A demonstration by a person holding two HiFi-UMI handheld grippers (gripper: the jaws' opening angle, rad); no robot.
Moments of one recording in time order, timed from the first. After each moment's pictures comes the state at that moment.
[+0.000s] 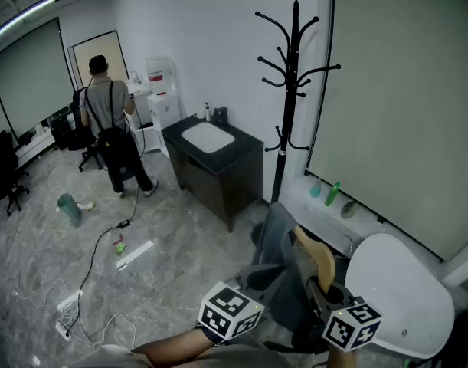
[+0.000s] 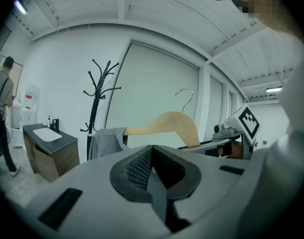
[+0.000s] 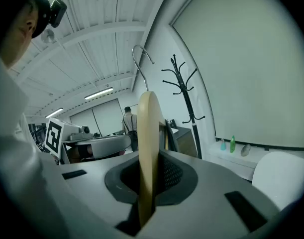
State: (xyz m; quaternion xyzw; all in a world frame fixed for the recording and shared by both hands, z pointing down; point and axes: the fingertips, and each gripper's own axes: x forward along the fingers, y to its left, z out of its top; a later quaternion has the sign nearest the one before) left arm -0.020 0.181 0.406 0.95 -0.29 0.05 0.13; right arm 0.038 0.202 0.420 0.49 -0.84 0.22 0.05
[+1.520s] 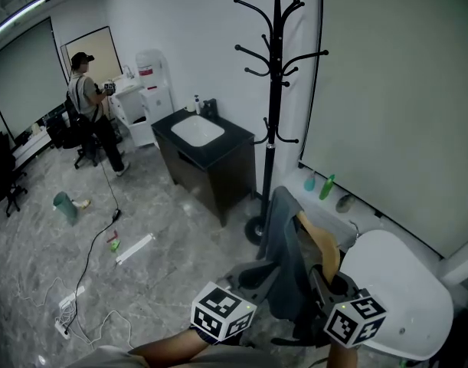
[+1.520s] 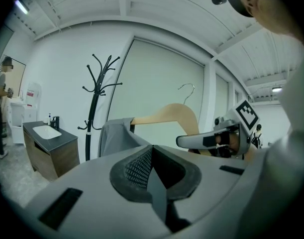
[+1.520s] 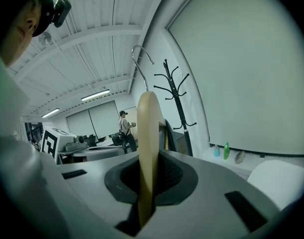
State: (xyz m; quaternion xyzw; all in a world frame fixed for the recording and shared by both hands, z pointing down) left arm 0.031 0.144 0.427 0.94 -0.31 0.05 0.14; right arm 0.107 0.154 0.418 0.51 -0.83 0.21 0.04
